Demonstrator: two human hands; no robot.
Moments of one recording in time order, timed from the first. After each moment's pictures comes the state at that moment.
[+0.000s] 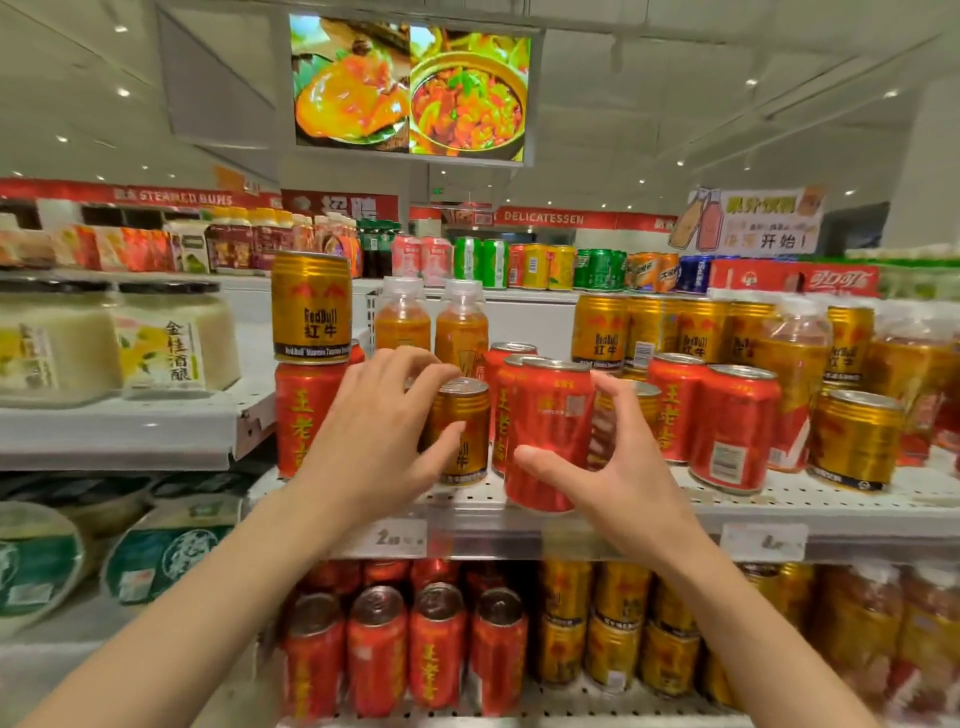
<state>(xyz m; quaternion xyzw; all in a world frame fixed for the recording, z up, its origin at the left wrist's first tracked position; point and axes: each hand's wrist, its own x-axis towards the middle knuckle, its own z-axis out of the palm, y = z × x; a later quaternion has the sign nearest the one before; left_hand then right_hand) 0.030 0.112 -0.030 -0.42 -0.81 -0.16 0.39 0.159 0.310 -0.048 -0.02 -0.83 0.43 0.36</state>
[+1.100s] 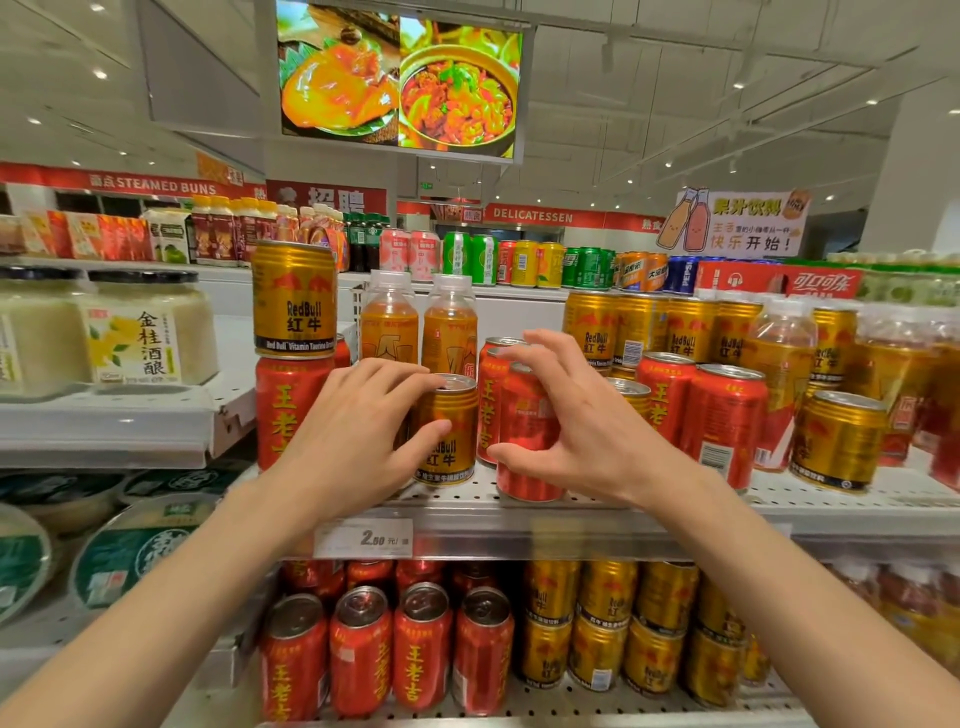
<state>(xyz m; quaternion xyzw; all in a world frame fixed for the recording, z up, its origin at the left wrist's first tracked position) 0.014 0.112 -0.033 -0.43 -0.82 -0.17 0.33 0.127 0.333 -0.013 0.10 -0.94 0.08 0.32</state>
